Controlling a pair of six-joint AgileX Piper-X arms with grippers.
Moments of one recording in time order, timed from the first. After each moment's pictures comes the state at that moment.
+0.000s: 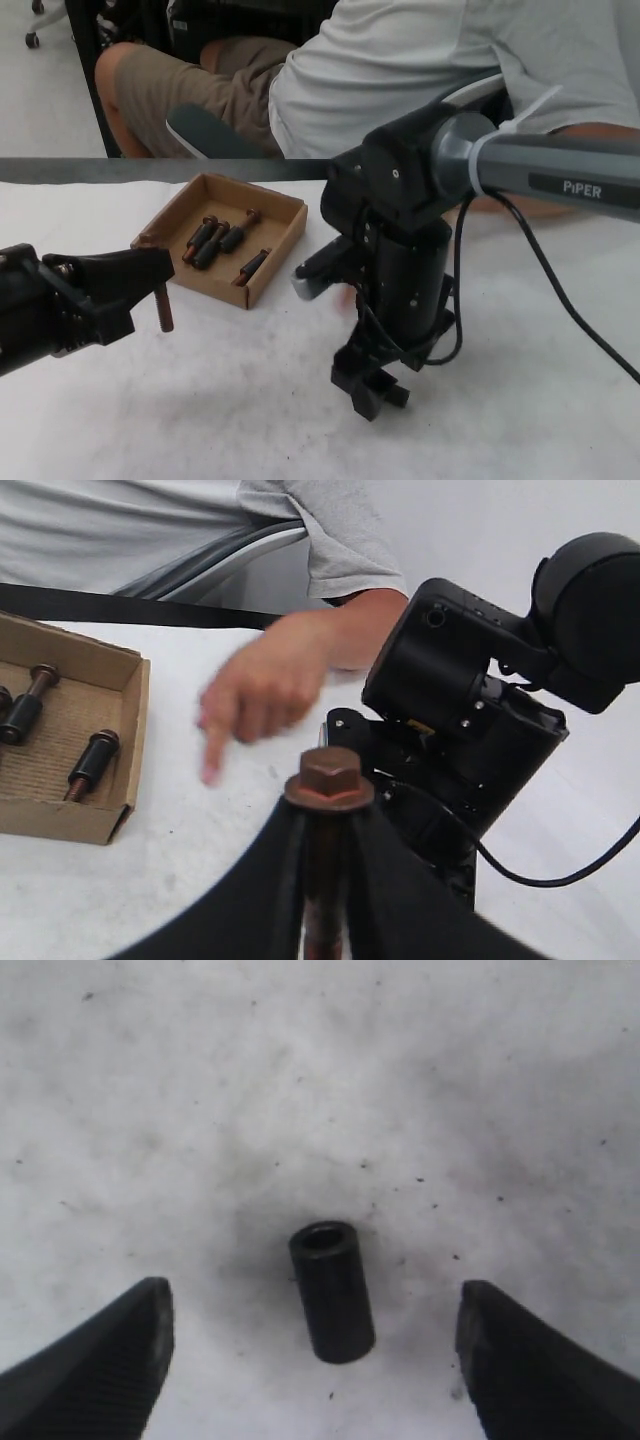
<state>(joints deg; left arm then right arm) -9.4 54.8 -18.1 -17.6 35.6 -19.3 35.3 118.5 -89.1 70.2 -4.2 -13.1</state>
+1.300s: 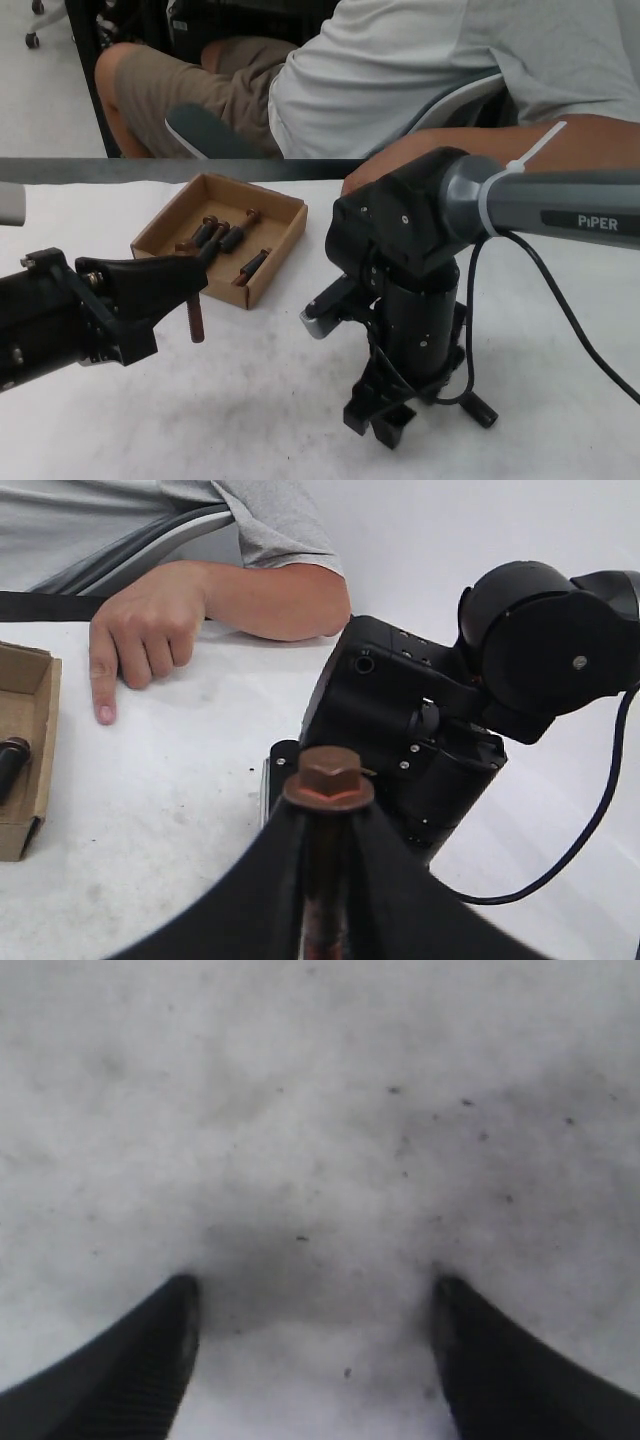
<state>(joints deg) -14.0 54.8 -18.1 -19.4 37.3 -19.3 36.5 116.4 -80.3 65.7 -0.4 -10.4</state>
